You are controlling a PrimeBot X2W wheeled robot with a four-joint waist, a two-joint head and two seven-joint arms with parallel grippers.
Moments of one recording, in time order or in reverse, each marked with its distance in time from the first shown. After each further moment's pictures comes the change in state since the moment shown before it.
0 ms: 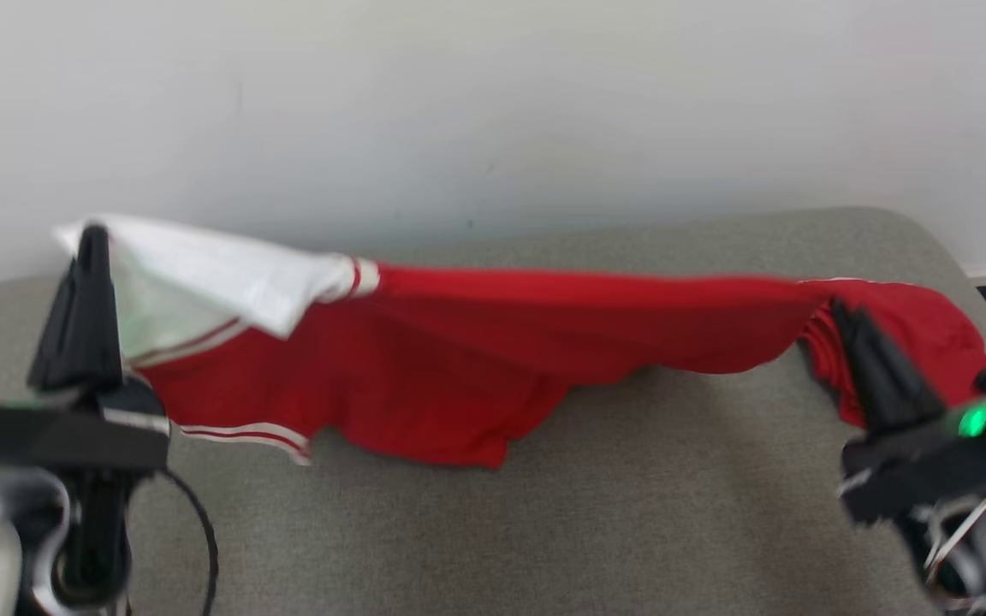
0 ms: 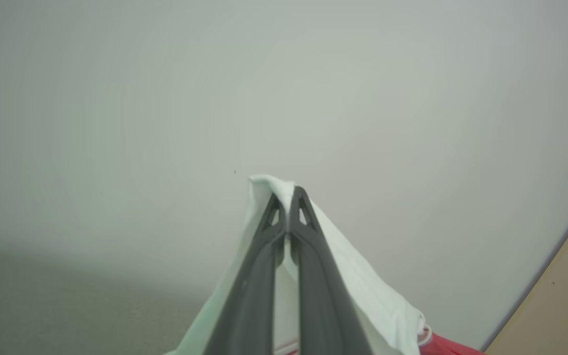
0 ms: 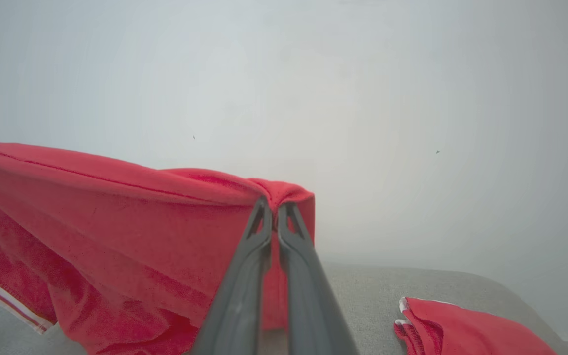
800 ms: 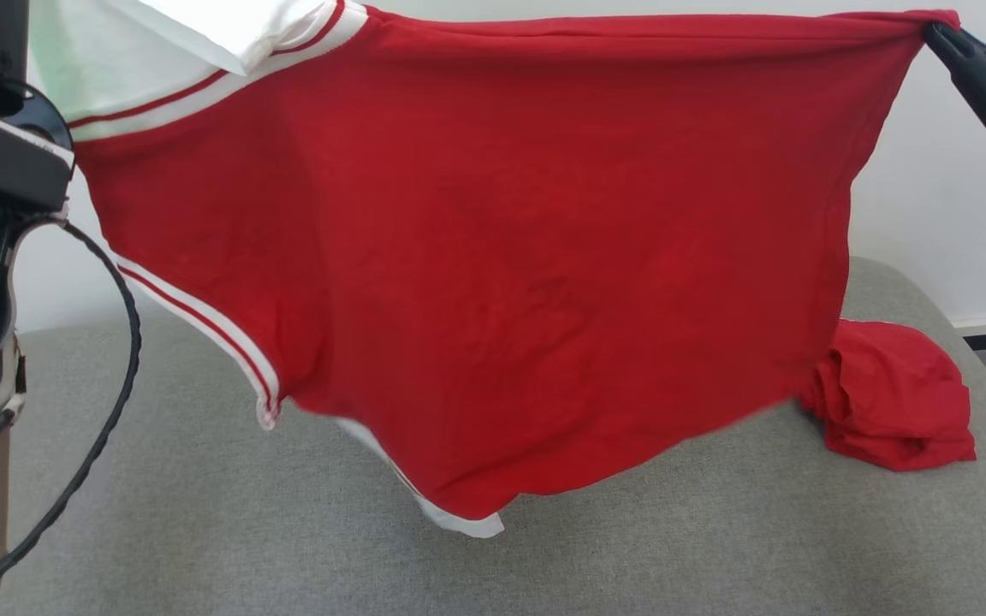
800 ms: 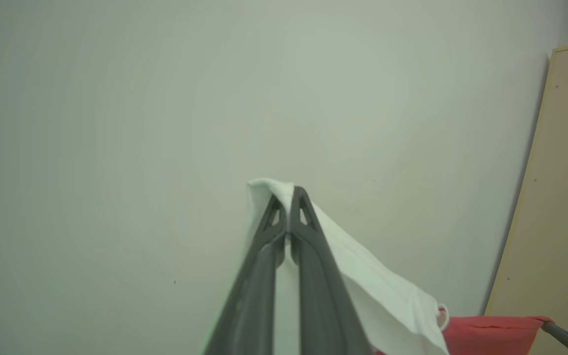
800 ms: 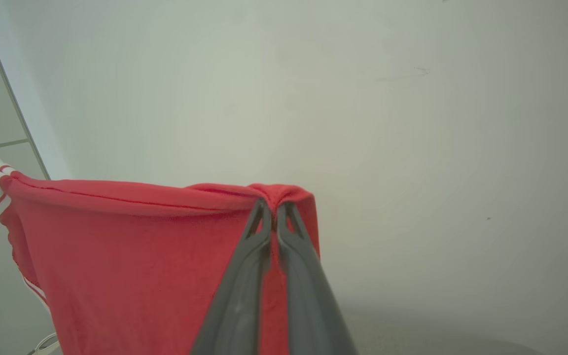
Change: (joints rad) left arm -0.580 0.103 -0.038 0.239 -0.086 -0.058 0.245; right arm -0.591 -0.297 0.047 0.021 0.640 0.000 0.623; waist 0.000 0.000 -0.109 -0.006
